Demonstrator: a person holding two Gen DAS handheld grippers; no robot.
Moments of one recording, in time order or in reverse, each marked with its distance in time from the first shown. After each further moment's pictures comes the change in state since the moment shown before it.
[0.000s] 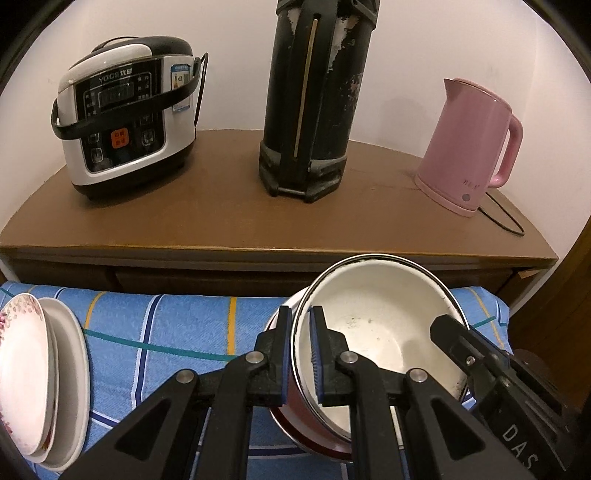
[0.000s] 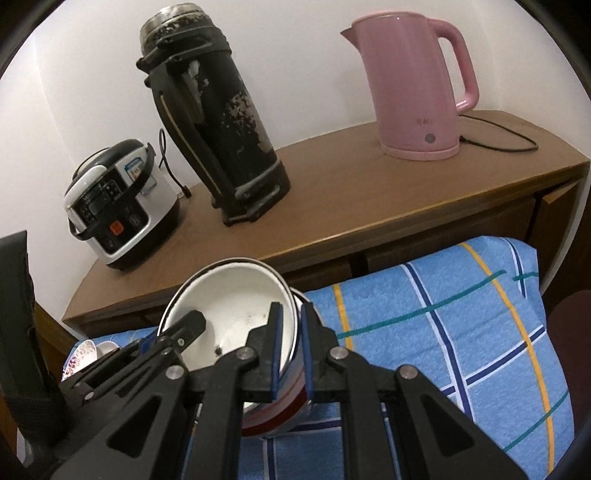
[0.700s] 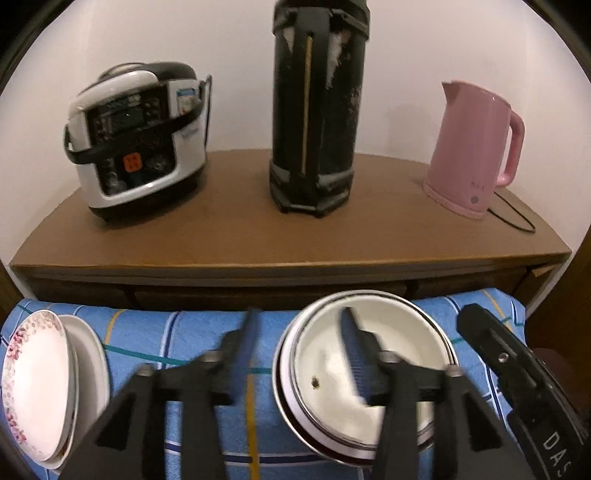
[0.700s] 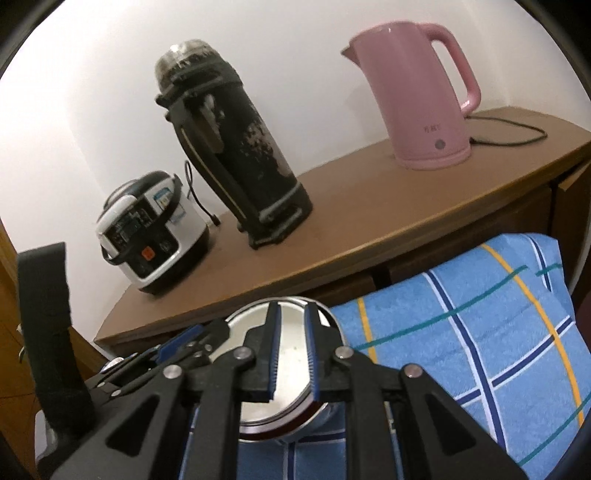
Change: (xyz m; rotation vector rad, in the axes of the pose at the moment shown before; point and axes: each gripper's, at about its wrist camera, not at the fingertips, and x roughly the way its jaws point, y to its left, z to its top) left arm -0.009 -0.002 0.000 0.045 -0.085 0.078; right arm -0.016 -0.011 -0.012 0.057 -0.163 0.141
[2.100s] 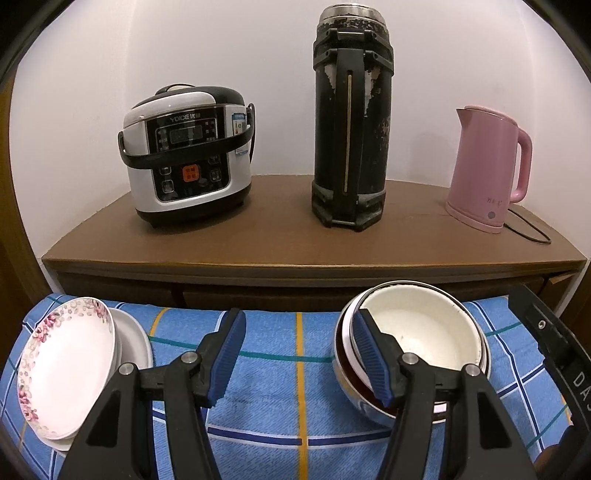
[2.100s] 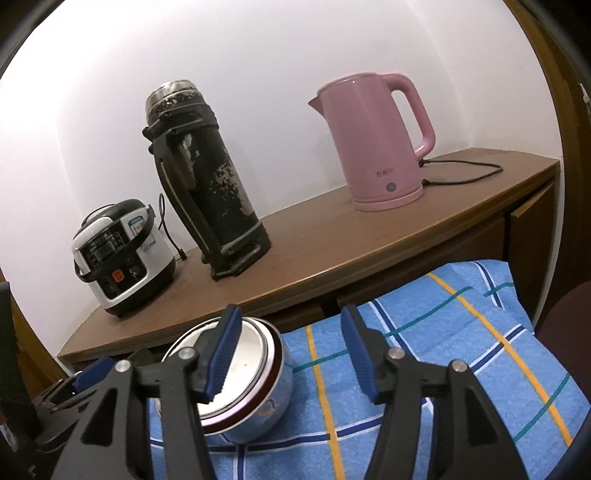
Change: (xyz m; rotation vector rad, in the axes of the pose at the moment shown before) left arm -0.026 0.026 -0.027 -0.016 -0.125 0.089; right arm -0.024 -0.013 -0.018 -0.045 -0.165 -0.148
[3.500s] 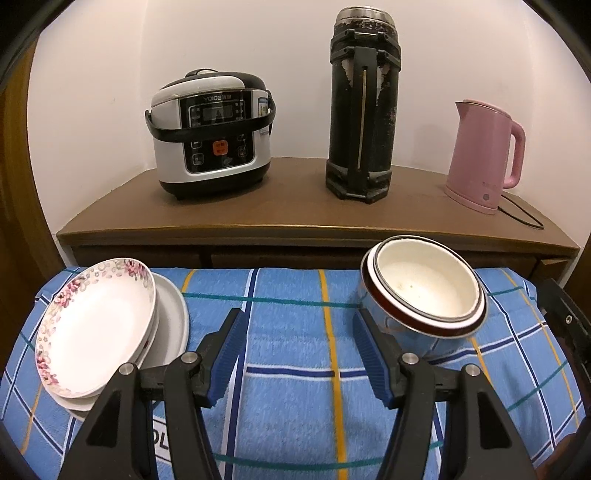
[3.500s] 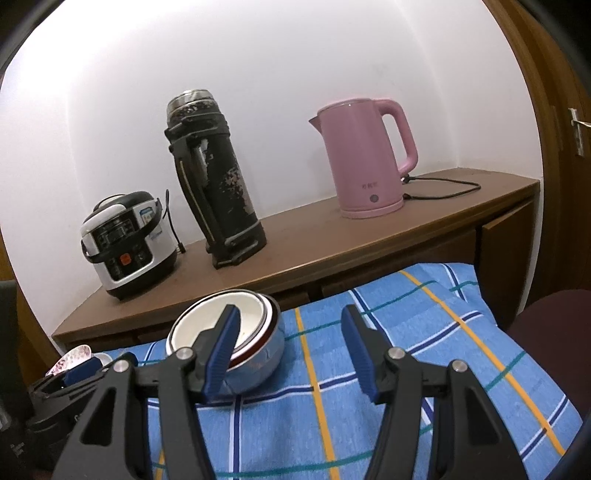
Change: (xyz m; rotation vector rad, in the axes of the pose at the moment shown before) left arm -0.039 0.029 -0.031 -0.010 0.050 -0.006; right arm -0.058 0.010 -0.024 -0.067 -0.032 -0.051
